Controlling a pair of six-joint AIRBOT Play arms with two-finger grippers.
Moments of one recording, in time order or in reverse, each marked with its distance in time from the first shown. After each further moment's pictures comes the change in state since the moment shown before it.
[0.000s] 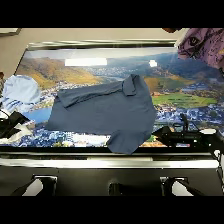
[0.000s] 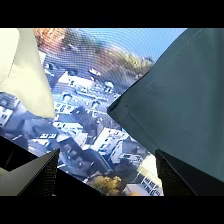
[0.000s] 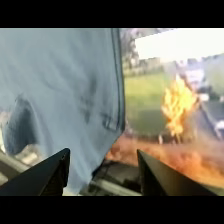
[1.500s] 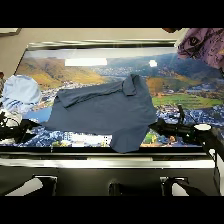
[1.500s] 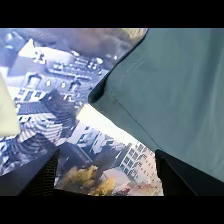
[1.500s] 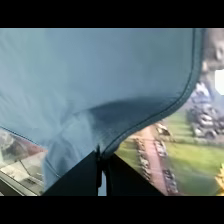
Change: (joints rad) left arm 0.182 -0.234 -0.147 -0.384 -0.011 0.413; right arm 0.159 0.051 0.029 0.176 -0.140 -0.009
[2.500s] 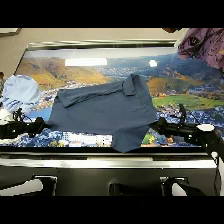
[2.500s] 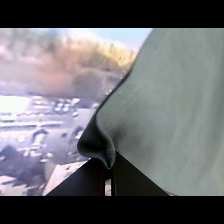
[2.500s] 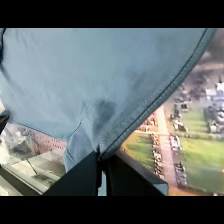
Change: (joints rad) left arm -0.180 -0.155 -0.003 -0.057 0.220 0.058; right arm 0.000 0.057 0.007 0.000 0.055 0.049
